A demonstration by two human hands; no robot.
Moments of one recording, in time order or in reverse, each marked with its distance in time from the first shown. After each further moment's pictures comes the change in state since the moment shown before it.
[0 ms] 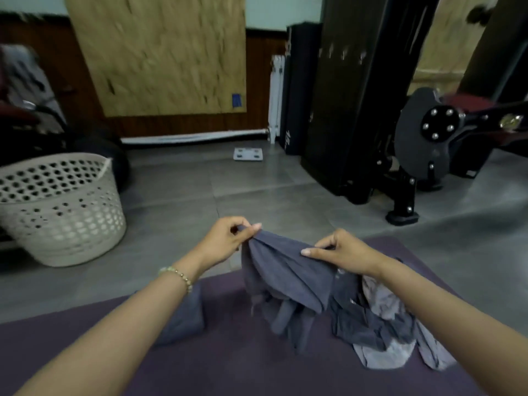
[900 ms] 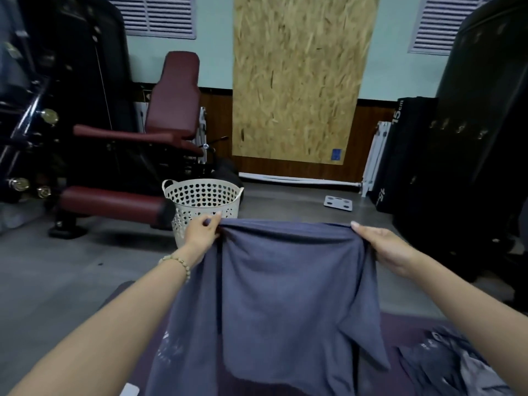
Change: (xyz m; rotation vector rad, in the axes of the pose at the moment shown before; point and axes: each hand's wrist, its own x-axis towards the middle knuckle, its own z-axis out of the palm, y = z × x) left_hand -0.192 0.026 -0.246 -0.162 0.924 -0.229; right_hand 0.007 -0.183 0.076 0.395 0.026 -0.037
